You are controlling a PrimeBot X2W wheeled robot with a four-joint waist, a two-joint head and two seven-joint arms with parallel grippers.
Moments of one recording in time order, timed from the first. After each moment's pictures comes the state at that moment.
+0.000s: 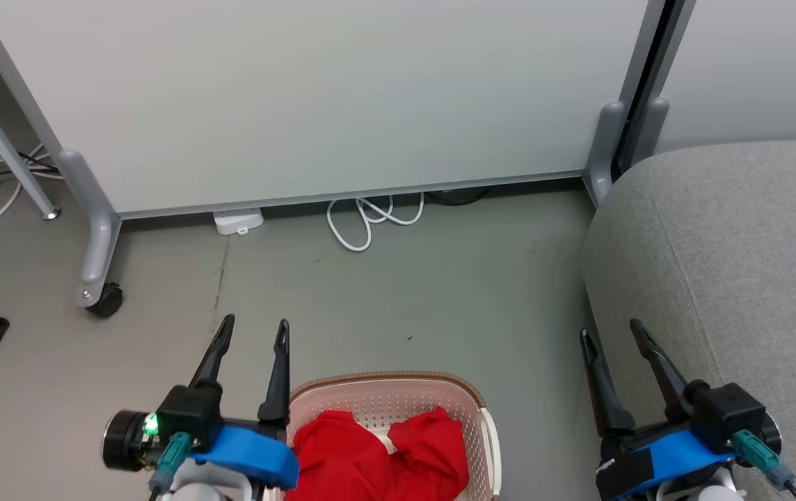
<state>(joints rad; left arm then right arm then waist) -0.09 0.05 -0.15 0.31 -0.10 -0.08 -0.26 -0.08 -0.05 0.08 0.25 0.13 0.13 -0.26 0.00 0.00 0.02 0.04</state>
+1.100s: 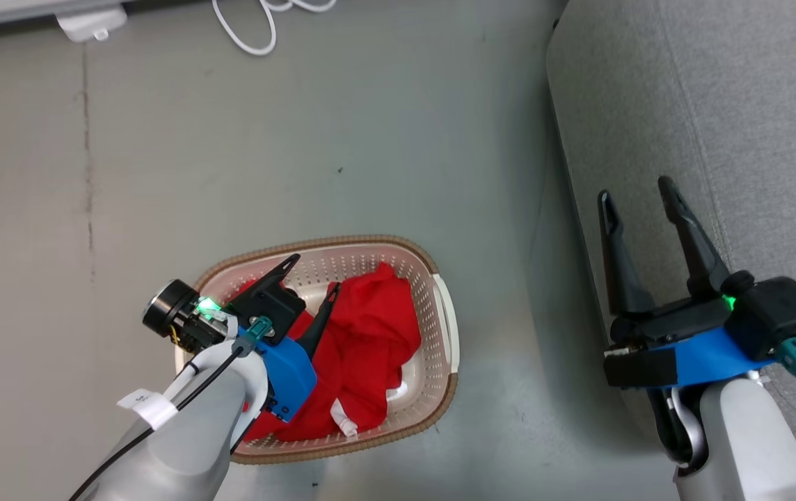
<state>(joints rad) -0.63 0.21 -0.72 0.86 -0.21 -0.13 -0.26 -0.29 -0.05 0.06 0.11 0.11 0.13 -0.26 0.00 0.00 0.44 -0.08</state>
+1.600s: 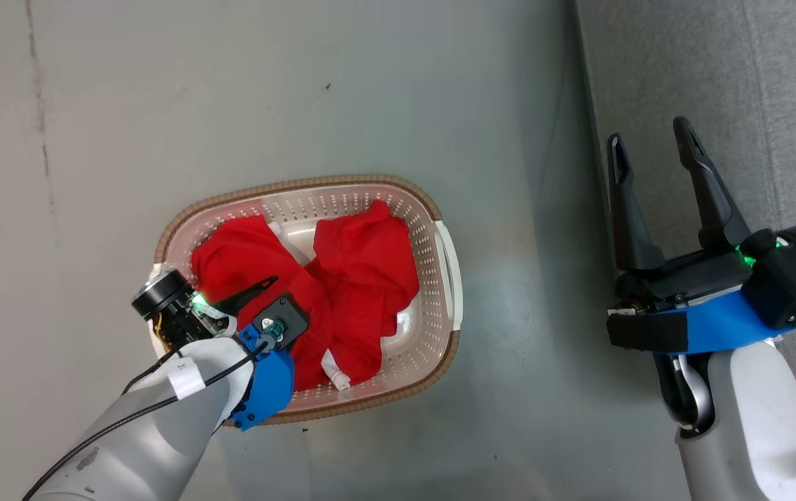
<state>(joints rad) -0.80 0.22 -1.11 1.13 -0.27 -0.13 -0.23 -0.38 -0.05 0.06 0.07 0.10 0.13 -0.26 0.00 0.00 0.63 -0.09</state>
